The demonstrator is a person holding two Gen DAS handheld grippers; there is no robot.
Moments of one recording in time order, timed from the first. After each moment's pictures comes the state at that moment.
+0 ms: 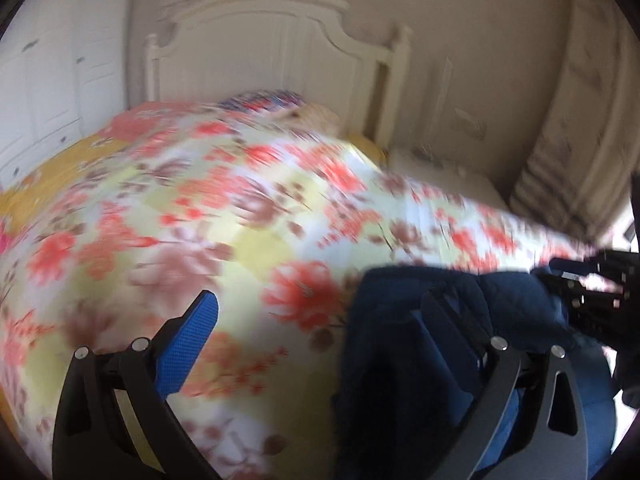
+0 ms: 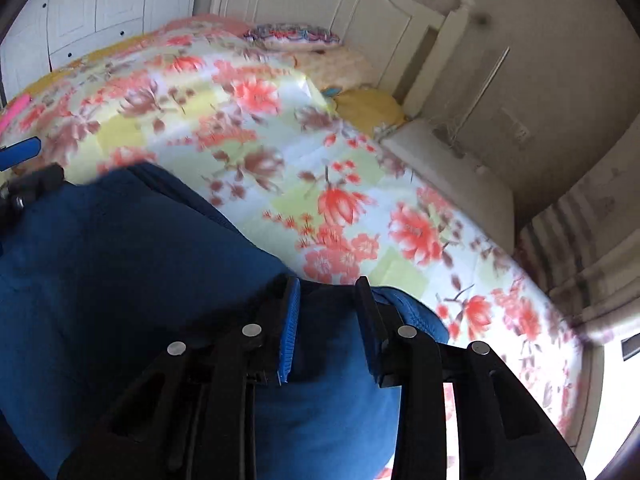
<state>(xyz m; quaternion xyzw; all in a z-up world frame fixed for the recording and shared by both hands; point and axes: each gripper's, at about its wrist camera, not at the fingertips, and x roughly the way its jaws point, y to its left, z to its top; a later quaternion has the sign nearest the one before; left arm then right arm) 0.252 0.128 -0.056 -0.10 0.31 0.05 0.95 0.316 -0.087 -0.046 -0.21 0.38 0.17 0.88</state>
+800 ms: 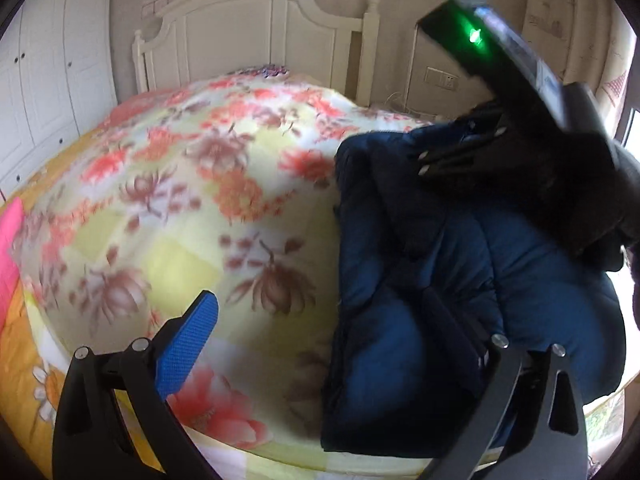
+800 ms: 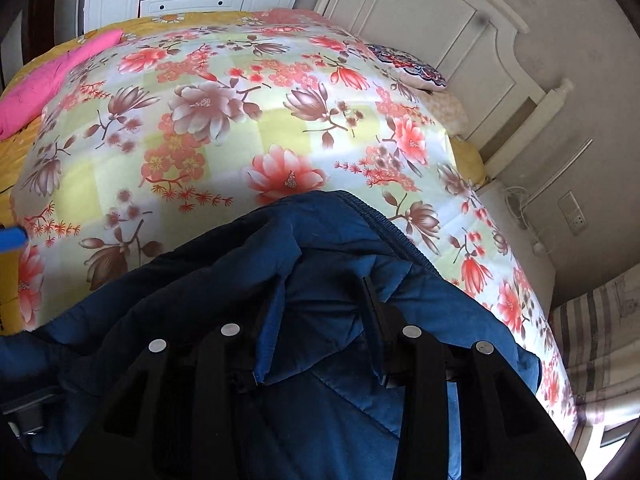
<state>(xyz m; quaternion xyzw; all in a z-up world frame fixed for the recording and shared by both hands) 0.110 0.099 -0.104 -0.03 0.37 0.01 0.93 0.257 0.032 -0.075 -0.32 0.37 0.26 0.83</state>
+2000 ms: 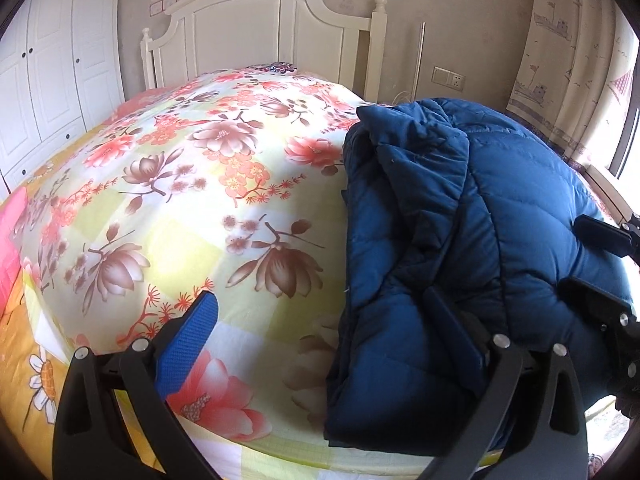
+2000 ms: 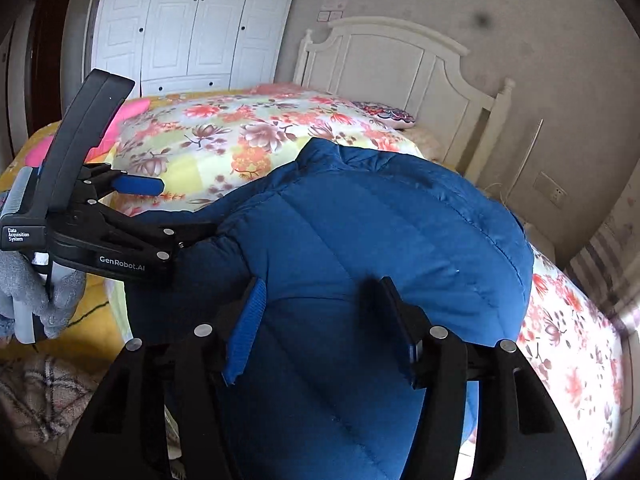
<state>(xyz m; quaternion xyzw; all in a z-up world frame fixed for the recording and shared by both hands) 0.105 0.098 -0.115 -0.03 0.36 0.02 0.93 0.091 -0.070 -0.081 -0.18 0.28 0.29 0.90</state>
